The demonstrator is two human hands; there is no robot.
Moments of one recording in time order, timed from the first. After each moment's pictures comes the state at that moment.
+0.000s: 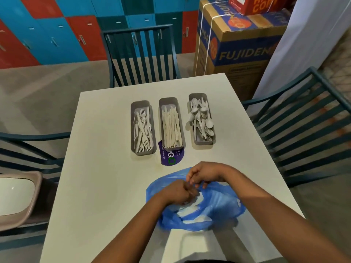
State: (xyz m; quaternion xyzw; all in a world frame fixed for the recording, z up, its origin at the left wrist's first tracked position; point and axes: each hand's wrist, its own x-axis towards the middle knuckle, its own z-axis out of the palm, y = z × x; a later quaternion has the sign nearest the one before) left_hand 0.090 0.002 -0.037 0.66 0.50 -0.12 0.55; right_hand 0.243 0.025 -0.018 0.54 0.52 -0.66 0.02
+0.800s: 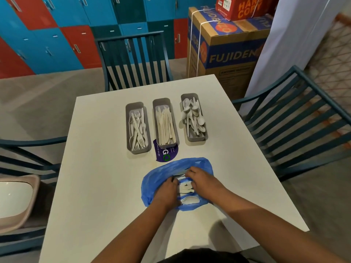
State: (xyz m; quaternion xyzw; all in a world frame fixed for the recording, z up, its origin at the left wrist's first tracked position) left_hand 0.078 -0.028 -0.093 0.81 0.53 -0.13 0.24; right_hand 0.234 -0.039 -0.067 0.64 0.71 -0.30 -0.01
